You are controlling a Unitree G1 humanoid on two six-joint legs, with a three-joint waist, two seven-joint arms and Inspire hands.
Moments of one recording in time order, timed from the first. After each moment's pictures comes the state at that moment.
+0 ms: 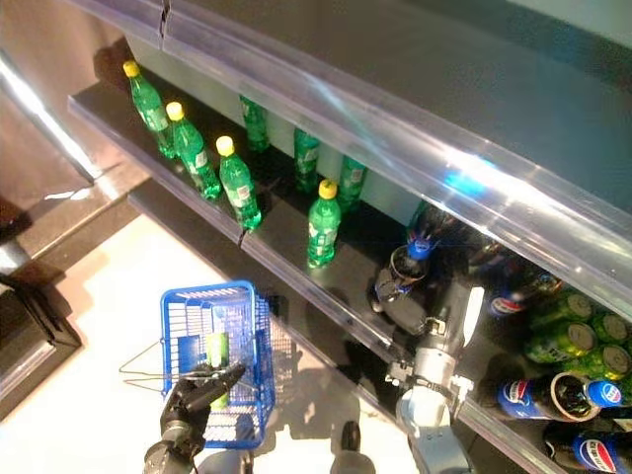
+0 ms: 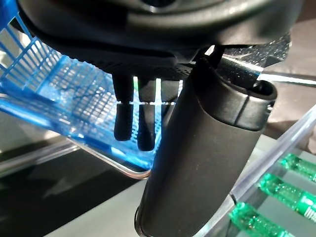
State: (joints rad) left arm 0.19 0.21 -0.31 0.46 -0.90 -0.33 0.11; right arm 0.10 -0.38 0.20 0.00 0.08 -0.42 -0.74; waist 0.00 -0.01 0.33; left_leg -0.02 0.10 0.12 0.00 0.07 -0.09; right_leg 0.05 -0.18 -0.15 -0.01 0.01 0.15
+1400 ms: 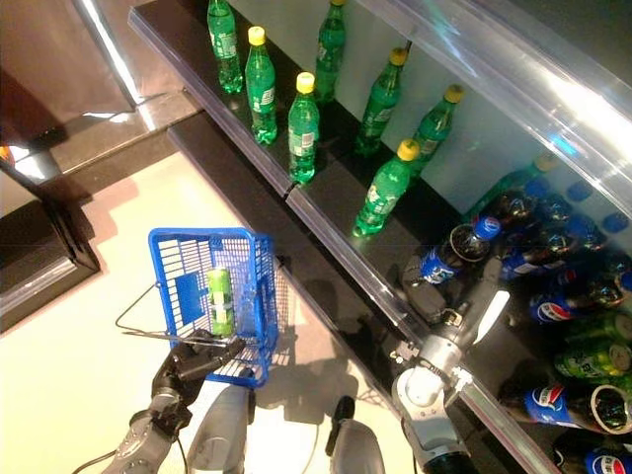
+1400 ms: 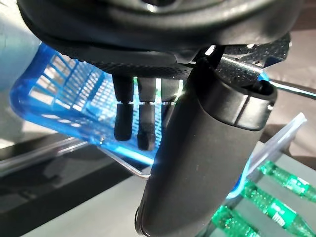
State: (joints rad) left arm 0.17 0.37 -0.30 0.26 -0.90 -0.21 0.05; right arm -0.03 -0.33 0.18 0.22 0.20 -0.53 -0.89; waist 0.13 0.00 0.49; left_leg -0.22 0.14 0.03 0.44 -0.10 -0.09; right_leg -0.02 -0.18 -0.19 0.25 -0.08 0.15
